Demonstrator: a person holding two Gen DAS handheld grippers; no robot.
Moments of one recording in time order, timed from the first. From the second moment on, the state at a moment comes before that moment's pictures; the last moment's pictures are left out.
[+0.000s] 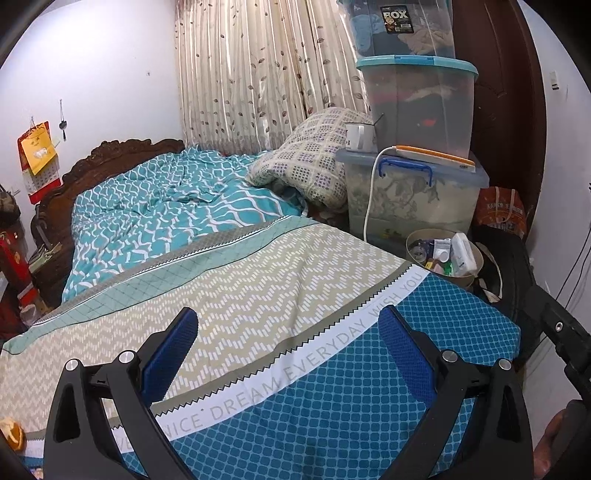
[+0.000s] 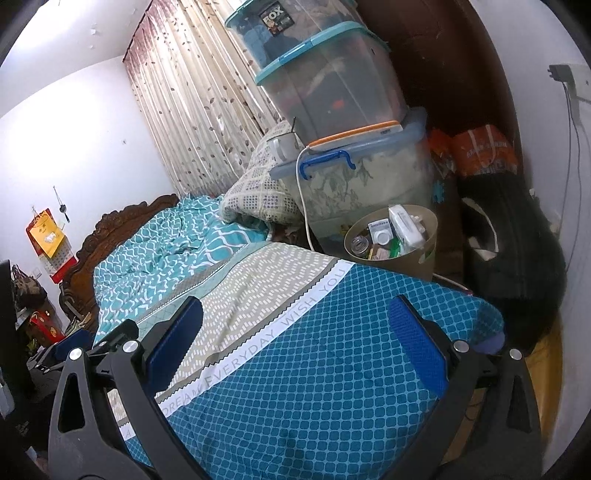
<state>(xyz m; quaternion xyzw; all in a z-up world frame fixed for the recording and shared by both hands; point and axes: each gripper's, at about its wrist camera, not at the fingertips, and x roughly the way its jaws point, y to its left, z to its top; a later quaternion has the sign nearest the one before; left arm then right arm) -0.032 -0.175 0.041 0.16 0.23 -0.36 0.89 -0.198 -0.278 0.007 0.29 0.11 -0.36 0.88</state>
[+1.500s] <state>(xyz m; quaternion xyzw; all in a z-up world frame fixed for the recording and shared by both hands) -0.017 -0.166 0.024 0.15 0.23 -0.35 0.89 -0.193 -0.277 -0.003 0.30 0.12 -0.36 0.88</state>
